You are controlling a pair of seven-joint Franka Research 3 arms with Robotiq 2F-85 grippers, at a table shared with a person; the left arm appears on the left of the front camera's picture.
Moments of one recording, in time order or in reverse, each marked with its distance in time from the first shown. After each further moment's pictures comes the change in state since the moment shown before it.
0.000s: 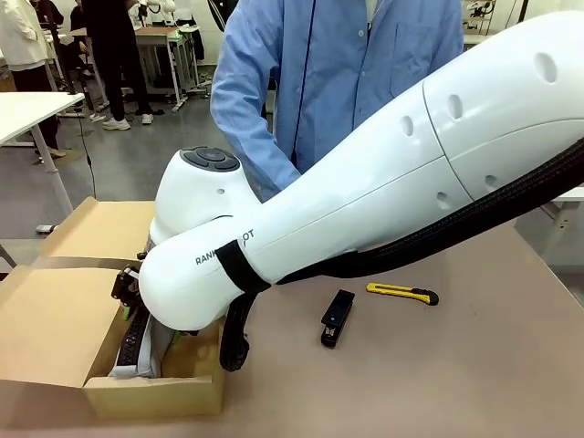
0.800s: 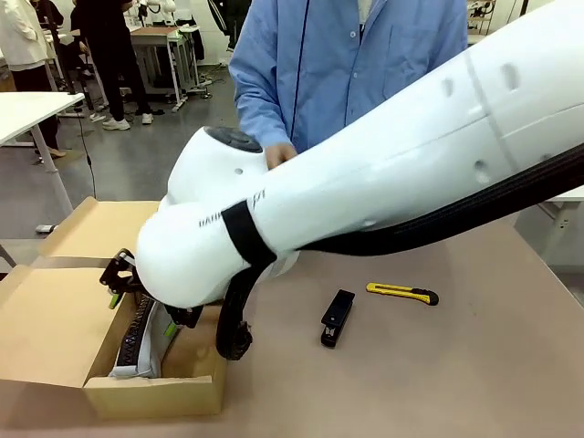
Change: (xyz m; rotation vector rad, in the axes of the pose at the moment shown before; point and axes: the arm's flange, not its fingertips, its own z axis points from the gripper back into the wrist) left arm 0.000 0.000 0.000 0.000 0.000 0.000; right arm -0.014 -0.002 0.042 0.090 0.085 0.073
